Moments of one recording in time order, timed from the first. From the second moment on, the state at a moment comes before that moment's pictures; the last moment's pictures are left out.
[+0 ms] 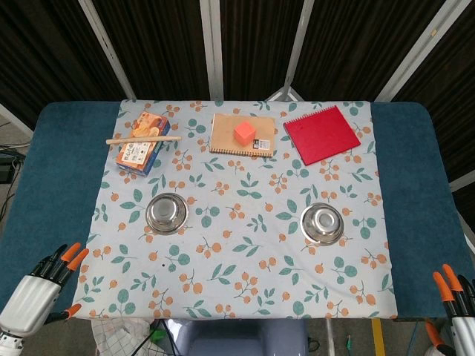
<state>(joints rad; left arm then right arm) 0.00 -1.16 0.15 -1.53 1.86 1.58 0.17 -0.25 -1.01 -0.11 -1.69 -1.78 1.74 -0.17</state>
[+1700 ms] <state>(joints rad) -0.08 -1.28 0.06 -1.48 1.73 1.46 0.28 0.33 -1.29 0.18 -1.83 -1.18 0.95 -0.64</state>
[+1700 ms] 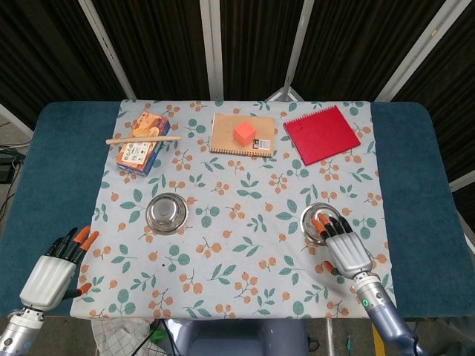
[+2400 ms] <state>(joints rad) -0.10 -1.31 0.02 -1.51 1.60 1.38 0.38 0.57 -1.30 0.20 -1.67 -0.85 0.78 -0.67</state>
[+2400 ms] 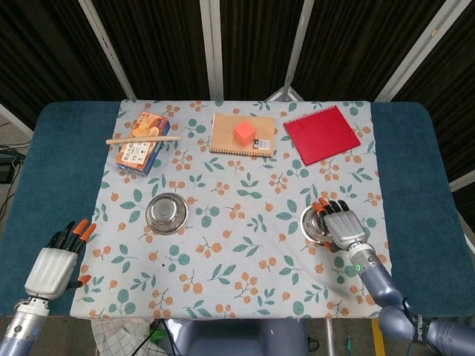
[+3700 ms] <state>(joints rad) -0.12 -1.31 0.03 -1.53 1.54 1.35 0.42 0.70 -1.38 0.09 -1.58 -0.76 0.90 -0.66</state>
